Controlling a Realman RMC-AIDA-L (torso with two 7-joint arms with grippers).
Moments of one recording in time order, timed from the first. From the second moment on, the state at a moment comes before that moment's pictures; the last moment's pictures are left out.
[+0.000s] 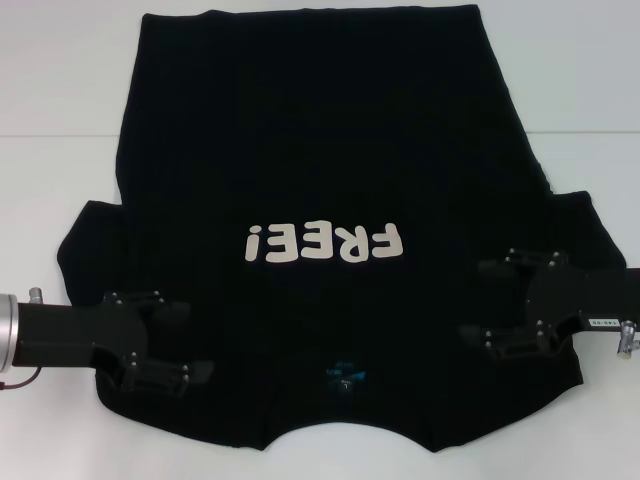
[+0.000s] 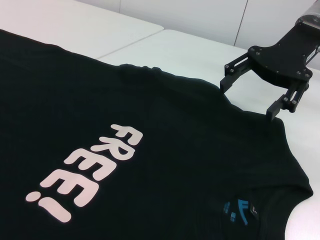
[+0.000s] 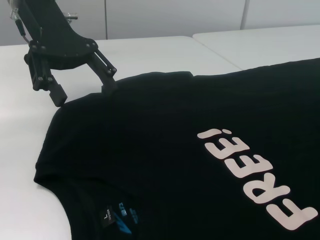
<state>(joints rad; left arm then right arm) -0.57 -2.00 0.51 0.60 2.35 1.58 -1.27 0.59 2.07 -0.67 -0.68 -2.22 -1.43 1.16</state>
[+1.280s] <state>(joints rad) -0.61 -1.83 0.29 0.61 2.33 1.51 -2.24 0.60 2.07 -0.67 -0.68 -2.22 -1.45 1.24</state>
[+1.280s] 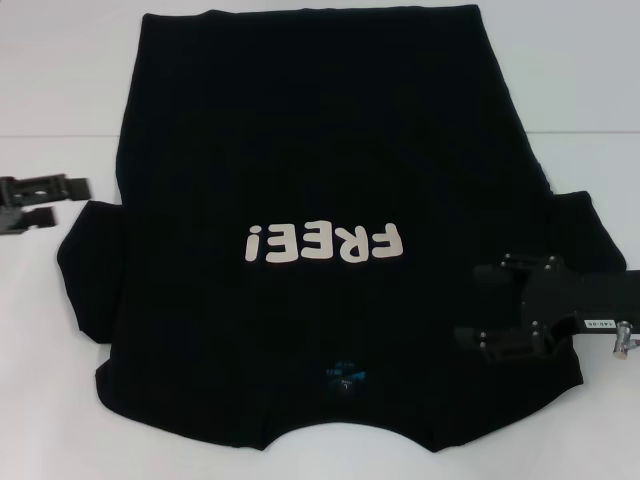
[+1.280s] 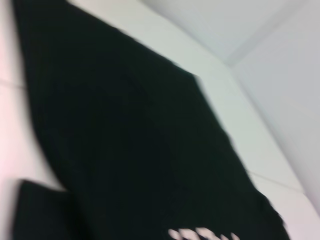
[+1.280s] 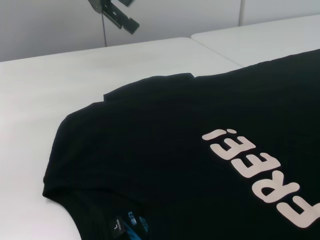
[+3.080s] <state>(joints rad) -0.61 -1.88 0.35 0.45 2.46 1.20 -2.43 0.59 2.07 -0.67 -0.68 -2.22 -1.43 1.26</state>
